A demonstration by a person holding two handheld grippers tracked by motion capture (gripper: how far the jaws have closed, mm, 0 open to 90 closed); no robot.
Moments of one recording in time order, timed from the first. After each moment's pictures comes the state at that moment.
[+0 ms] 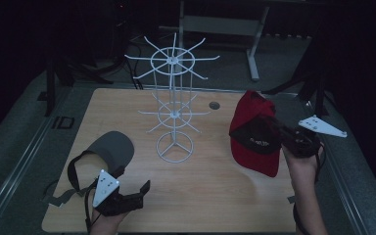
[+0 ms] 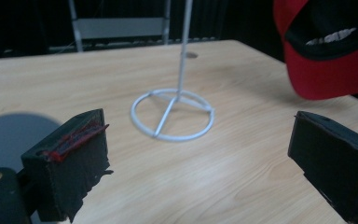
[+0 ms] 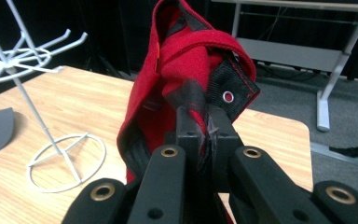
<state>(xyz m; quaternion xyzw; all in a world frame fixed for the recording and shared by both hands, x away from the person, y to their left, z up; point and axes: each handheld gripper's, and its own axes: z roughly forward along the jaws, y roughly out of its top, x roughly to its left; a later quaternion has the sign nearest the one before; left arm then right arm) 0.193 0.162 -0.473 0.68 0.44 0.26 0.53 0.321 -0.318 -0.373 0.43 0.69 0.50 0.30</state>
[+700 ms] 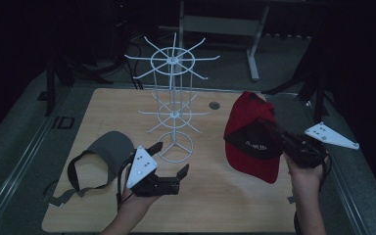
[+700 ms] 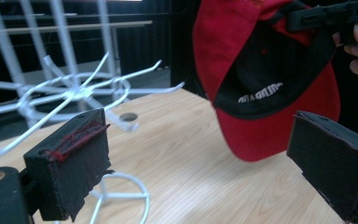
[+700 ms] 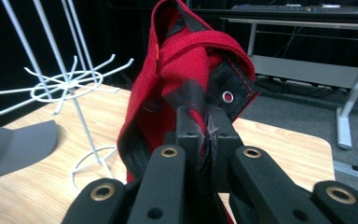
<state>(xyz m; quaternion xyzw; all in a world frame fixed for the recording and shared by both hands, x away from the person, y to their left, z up) 0.221 0.081 -0.397 0.70 0.32 0.26 0.58 0.283 -0.305 -0.353 0.40 0.68 0.54 0.29</state>
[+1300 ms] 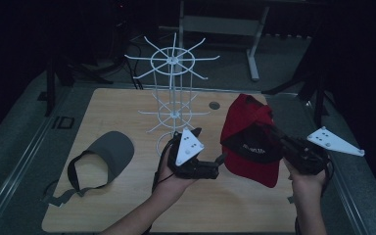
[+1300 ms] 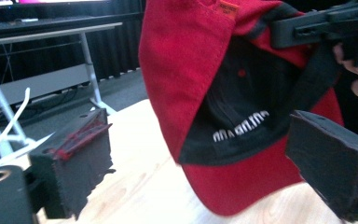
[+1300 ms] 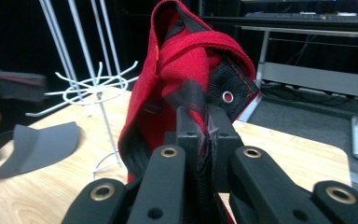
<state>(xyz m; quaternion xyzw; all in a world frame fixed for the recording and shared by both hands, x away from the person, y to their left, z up) 0.261 0.002 -0.370 0.73 0.28 0.24 0.57 0.264 -0.298 -0.345 0.38 0.69 0.55 0.28</state>
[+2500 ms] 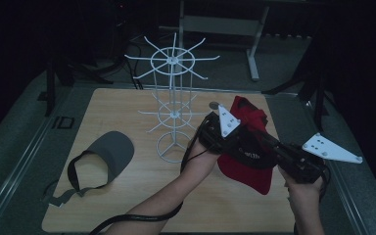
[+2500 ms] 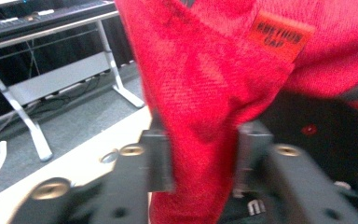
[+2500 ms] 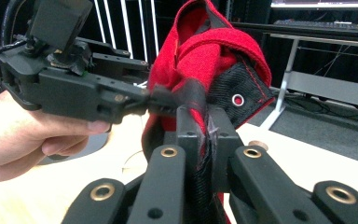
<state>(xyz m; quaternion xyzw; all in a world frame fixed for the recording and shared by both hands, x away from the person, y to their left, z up) 0.307 -0.060 -0.349 0.76 0.31 0.28 0.51 0.245 -0.281 -0.340 0.34 0.71 0.57 0.26</state>
